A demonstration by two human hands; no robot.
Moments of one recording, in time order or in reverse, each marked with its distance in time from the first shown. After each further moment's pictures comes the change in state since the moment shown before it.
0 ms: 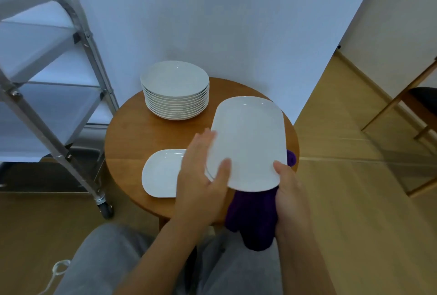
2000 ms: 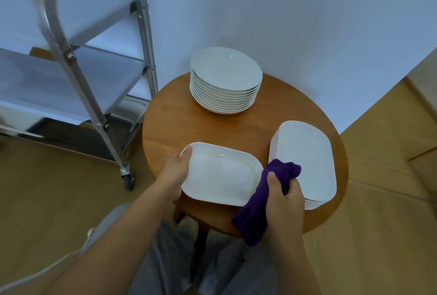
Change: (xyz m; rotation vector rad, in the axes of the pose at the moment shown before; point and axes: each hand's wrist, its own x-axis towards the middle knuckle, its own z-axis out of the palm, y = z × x) left_hand 0.076 -0.150 -0.048 -0.245 0.060 -0.918; right_hand 0.034 0.054 0.059 -0.594 0.059 -0.093
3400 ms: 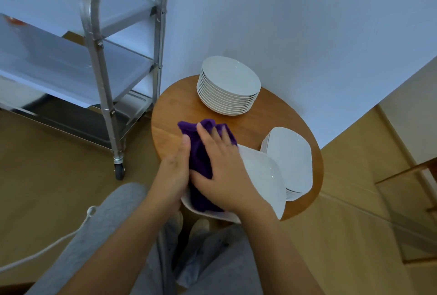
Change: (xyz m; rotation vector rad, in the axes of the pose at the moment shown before) left_hand -0.126 -0.009 -0.035 -0.331 -0.152 0.455; right_hand -0.063 -0.053 0.040 -0.771 -0.641 -0.938
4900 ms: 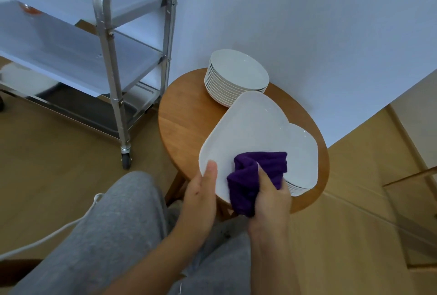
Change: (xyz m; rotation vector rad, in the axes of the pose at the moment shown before) left_hand -0.049 -0.020 0.038 -0.249 -0.002 -0.117; right_hand -0.060 0.015 -0.009 1.222 0.643 0.884
